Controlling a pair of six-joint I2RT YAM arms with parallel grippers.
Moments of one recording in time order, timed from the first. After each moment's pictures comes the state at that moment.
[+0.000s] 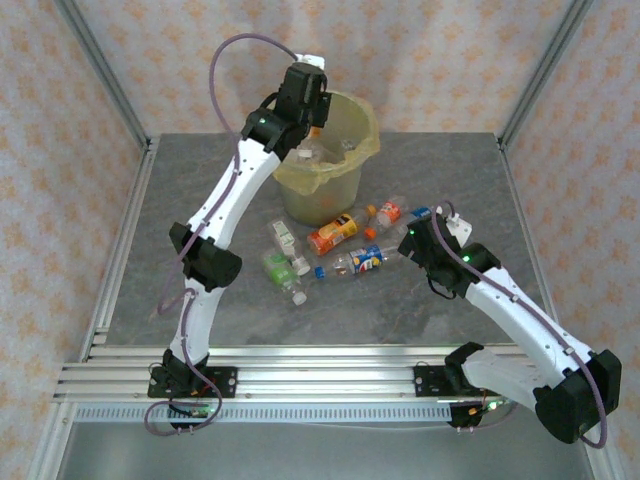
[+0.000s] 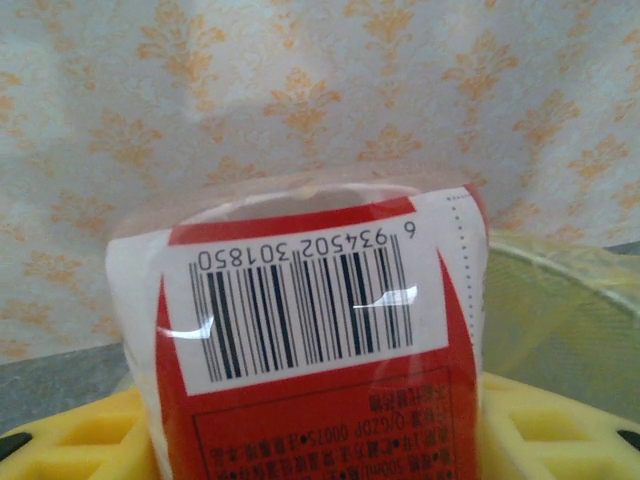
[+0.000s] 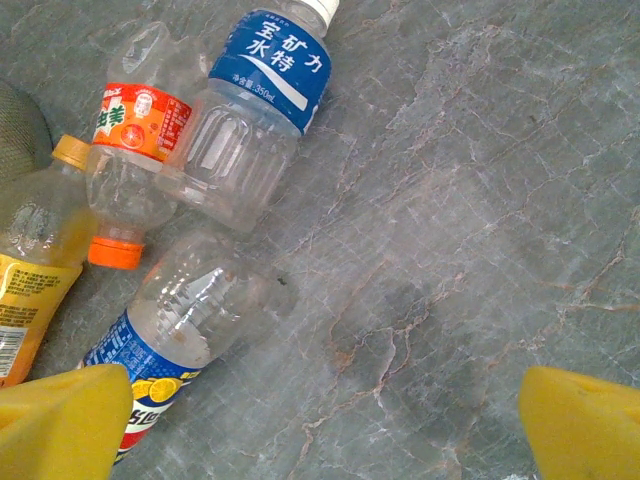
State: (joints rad) left arm -0.48 2.22 2.60 -0.84 -0.45 -0.07; right arm 0.51 1.03 0.88 -0.90 0.40 0.97
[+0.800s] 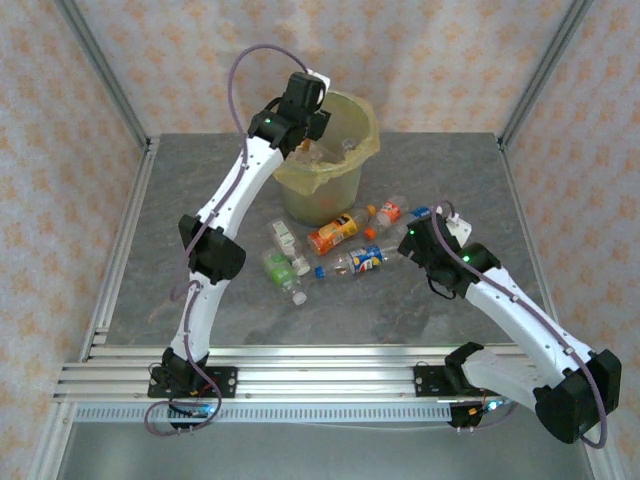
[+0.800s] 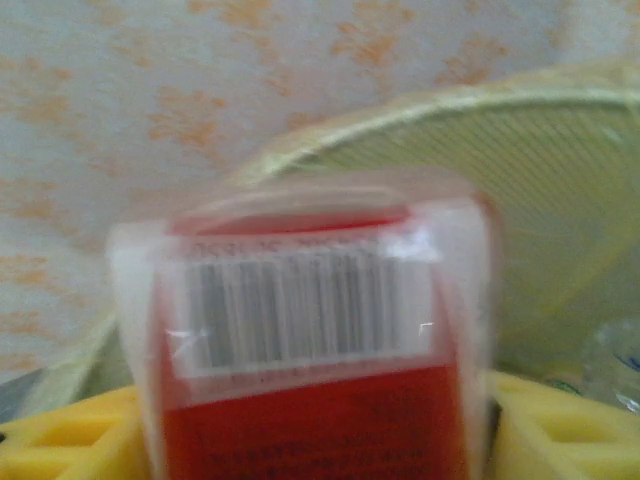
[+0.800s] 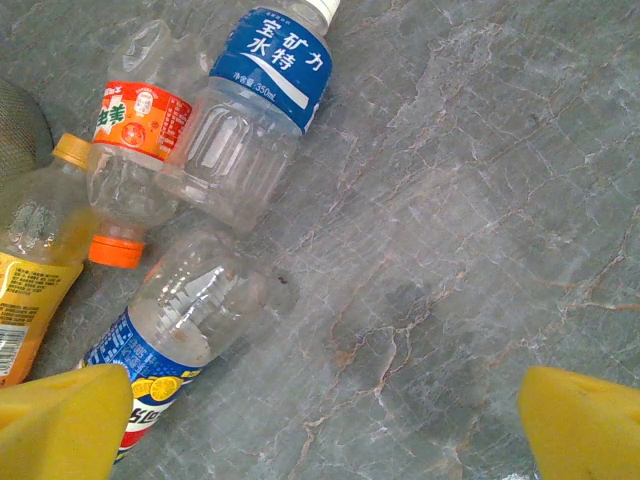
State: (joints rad) left arm -0.44 2.31 2.60 -0.87 -0.35 0.11; right arm 0.51 1.03 0.88 -0.90 0.40 0.97
